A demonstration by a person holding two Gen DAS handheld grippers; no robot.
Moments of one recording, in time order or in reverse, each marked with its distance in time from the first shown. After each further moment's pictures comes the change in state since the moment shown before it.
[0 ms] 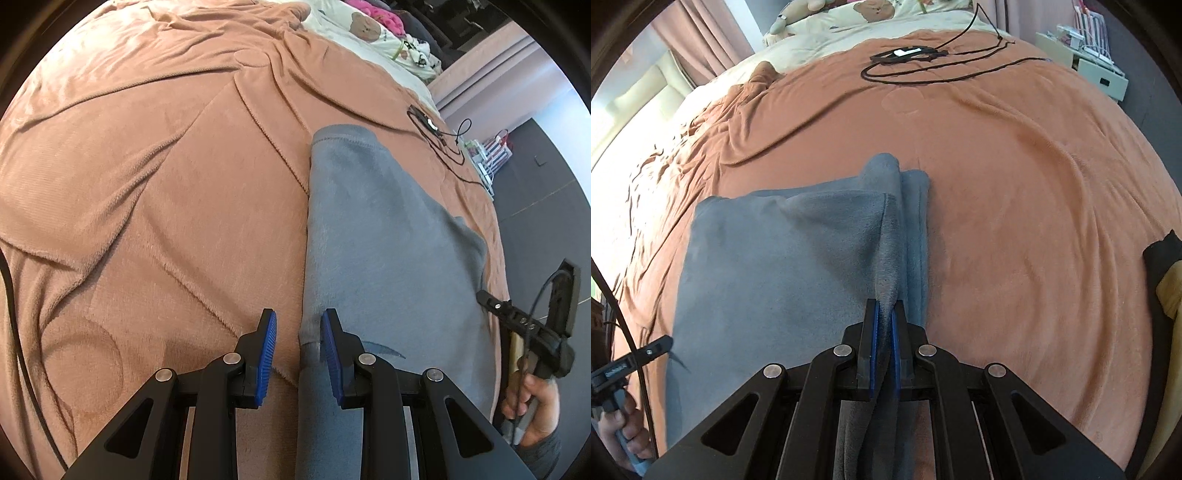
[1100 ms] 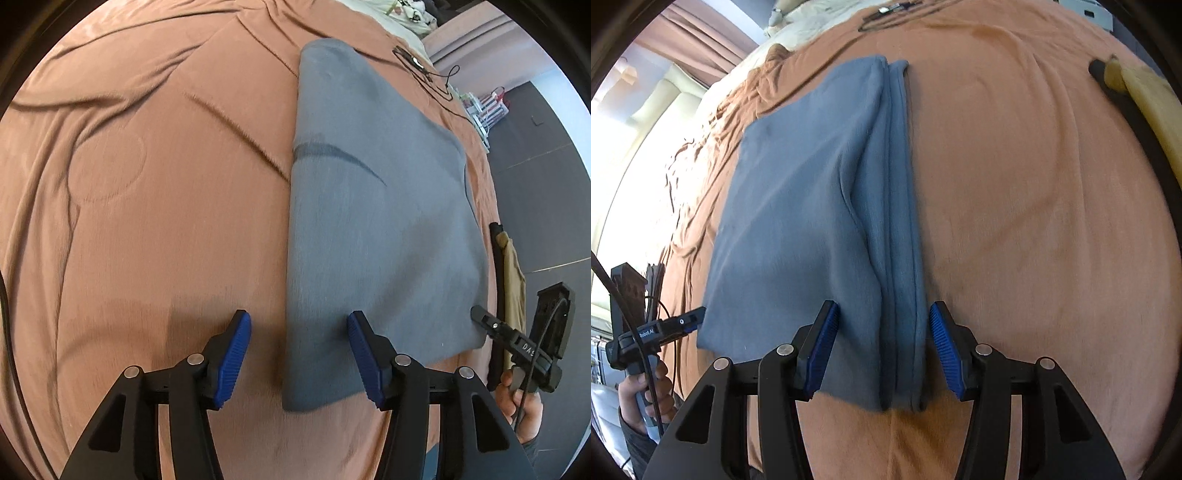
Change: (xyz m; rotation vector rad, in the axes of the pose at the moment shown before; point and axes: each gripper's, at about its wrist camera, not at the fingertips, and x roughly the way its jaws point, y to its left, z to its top) left arm -0.035 -0.002 -0.096 0.016 0.194 -0.016; right arm -0.067 -0.056 -0.118 0.137 0.113 0.169
